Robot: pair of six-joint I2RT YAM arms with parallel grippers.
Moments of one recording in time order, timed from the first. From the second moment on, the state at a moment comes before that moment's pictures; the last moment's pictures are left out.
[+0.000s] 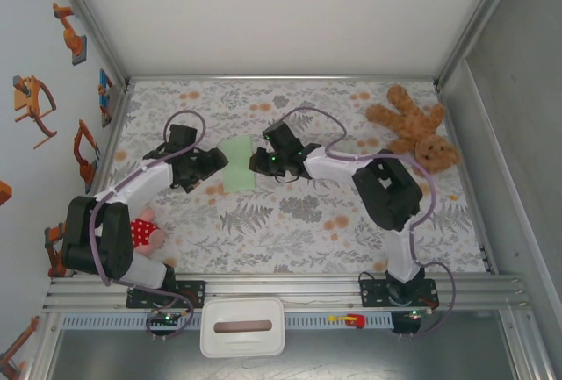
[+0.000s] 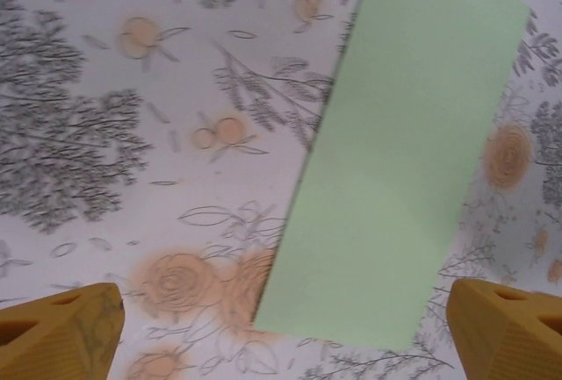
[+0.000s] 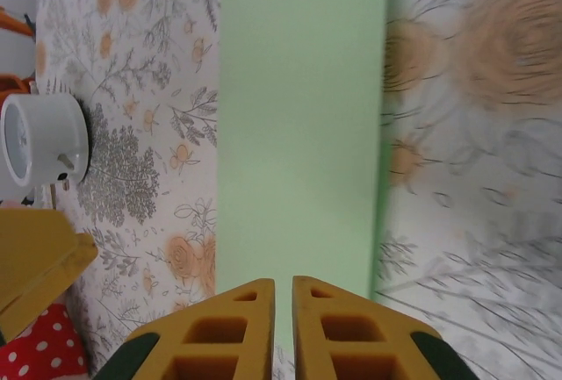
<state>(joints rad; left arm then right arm) -0.27 1.45 0.86 -0.48 0.12 -0.77 0.77 2.05 1.36 -0.09 -0.32 0.85</state>
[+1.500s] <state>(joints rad) -0.40 1.56 0.80 -0.18 0.49 -0.92 0.65 1.82 0.92 0.00 -0.43 0.88</state>
